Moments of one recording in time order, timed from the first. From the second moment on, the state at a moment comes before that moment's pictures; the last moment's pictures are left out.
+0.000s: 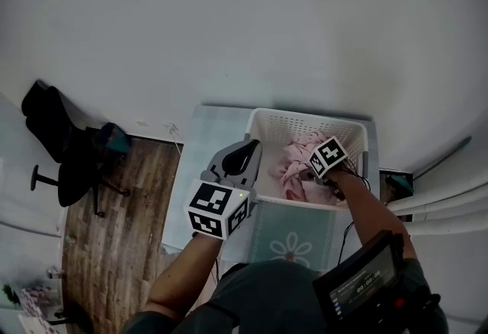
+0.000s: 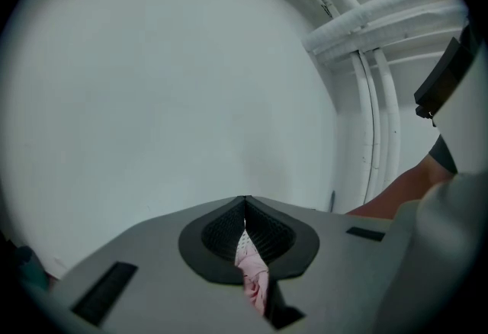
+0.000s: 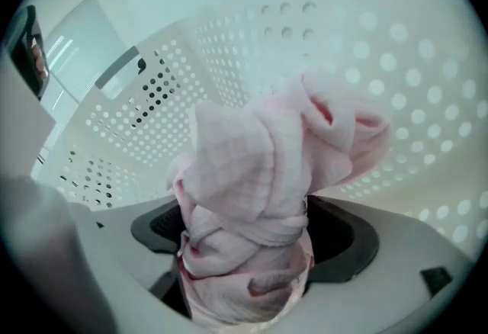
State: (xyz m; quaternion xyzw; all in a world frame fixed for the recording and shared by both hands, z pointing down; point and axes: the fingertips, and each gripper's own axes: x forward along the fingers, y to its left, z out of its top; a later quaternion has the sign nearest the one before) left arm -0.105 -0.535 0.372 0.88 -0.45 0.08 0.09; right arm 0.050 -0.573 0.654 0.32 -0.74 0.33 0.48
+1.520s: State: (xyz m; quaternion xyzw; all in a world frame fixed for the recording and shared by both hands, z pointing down) left arm -0.072 -0.393 0.328 0.88 -0.48 0.03 0.03; right arm 0.064 -0.429 0.325 0.41 -0.91 0.11 0.02
